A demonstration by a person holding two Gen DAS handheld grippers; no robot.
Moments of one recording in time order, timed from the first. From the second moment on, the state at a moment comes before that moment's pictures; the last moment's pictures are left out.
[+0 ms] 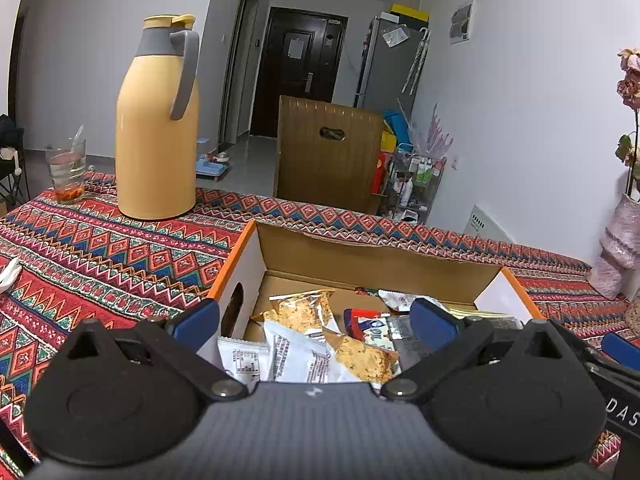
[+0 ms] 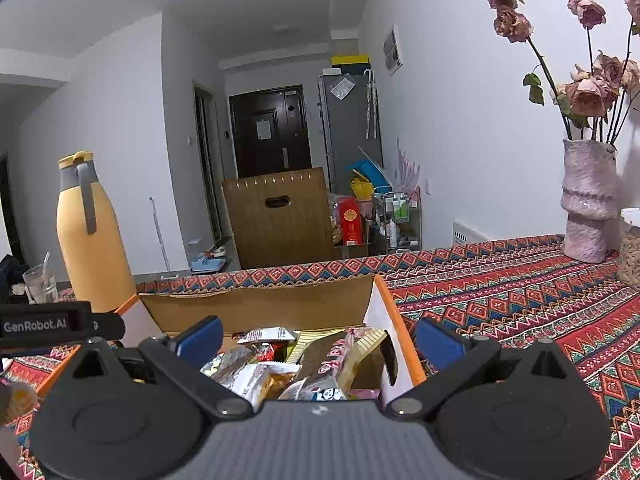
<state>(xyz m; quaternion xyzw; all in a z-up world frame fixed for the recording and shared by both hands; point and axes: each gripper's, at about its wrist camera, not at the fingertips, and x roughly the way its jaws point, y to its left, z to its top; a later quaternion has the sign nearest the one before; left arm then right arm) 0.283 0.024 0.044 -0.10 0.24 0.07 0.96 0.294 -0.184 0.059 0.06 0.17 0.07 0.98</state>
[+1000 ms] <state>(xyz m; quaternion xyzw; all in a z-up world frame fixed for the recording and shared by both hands) 0.204 -0.023 -0.001 0.01 0.34 -0.04 0.94 0.188 -0.243 0.034 0.04 0.23 0.09 0.97</state>
